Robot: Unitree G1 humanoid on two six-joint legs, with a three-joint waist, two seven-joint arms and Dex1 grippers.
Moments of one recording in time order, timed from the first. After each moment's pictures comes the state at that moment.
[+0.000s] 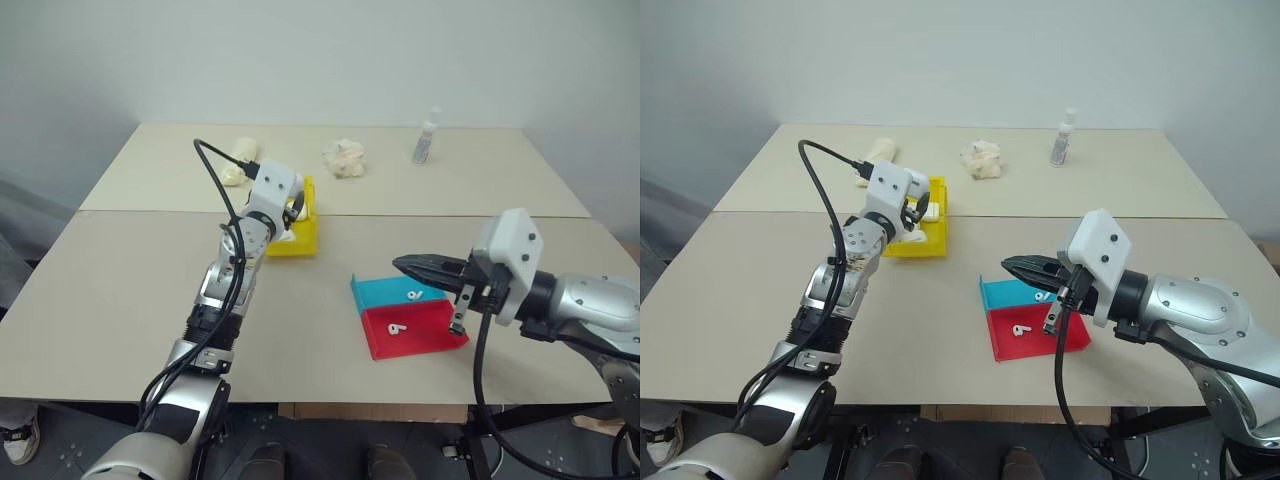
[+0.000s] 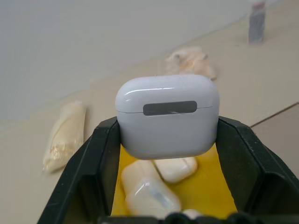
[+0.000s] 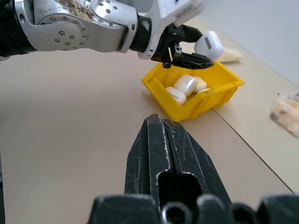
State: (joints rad) left arm -0.87 0.21 -0.07 0.36 0.09 0.37 -0.14; right arm -0.30 -0.88 -0.19 -0.72 0.73 0.71 0.67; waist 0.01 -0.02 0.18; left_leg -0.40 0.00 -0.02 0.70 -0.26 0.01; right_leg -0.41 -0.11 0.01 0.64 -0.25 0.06
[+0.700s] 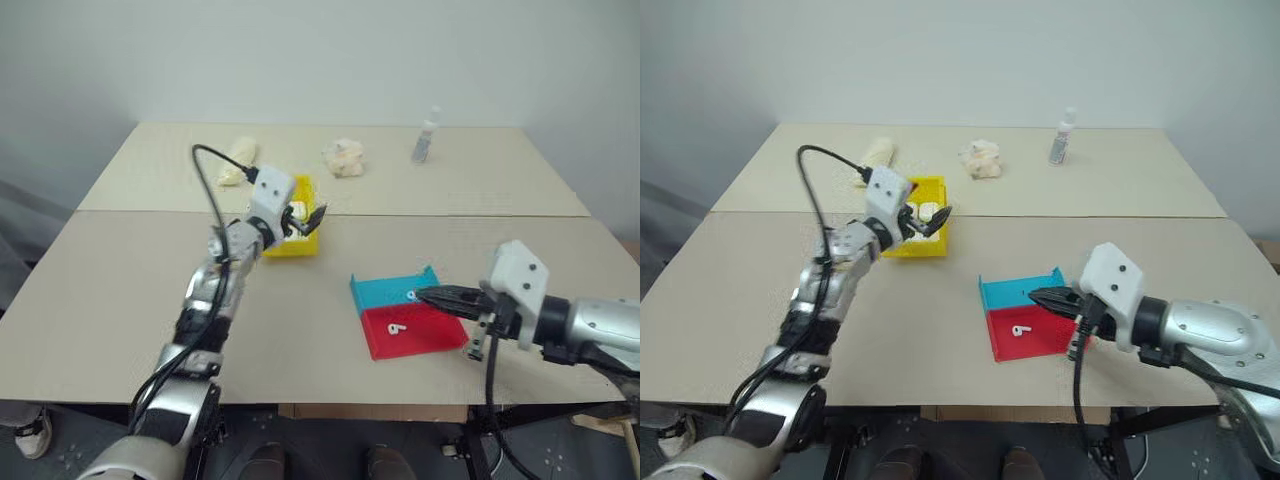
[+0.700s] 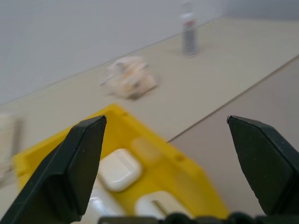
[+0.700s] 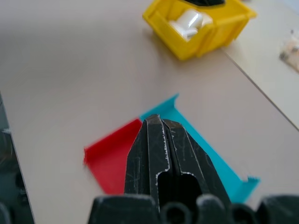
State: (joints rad) left arm -0.74 0.32 -0.02 0.15 -0.20 0.36 -0.58; right arm -0.07 -1.03 -0.32 -0.66 0.62 0.64 0.84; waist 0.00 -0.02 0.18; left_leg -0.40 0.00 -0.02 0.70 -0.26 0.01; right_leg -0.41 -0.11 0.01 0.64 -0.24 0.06
